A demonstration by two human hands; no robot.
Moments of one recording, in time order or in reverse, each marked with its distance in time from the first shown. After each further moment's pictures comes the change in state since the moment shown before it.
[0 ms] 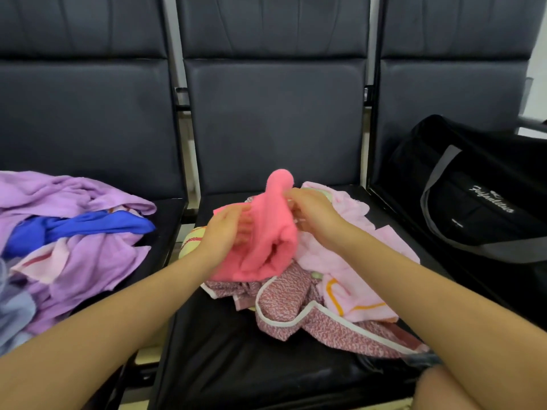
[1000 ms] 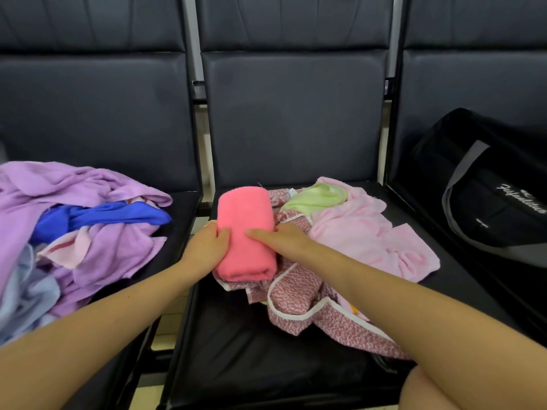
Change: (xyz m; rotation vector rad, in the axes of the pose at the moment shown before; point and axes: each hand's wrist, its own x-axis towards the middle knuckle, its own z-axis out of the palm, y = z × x) left_hand -0.008 -0.032 -0.050 0.804 0.120 -0.012; right_hand 0.001 0.044 0.058 -0.539 -0.125 0.155
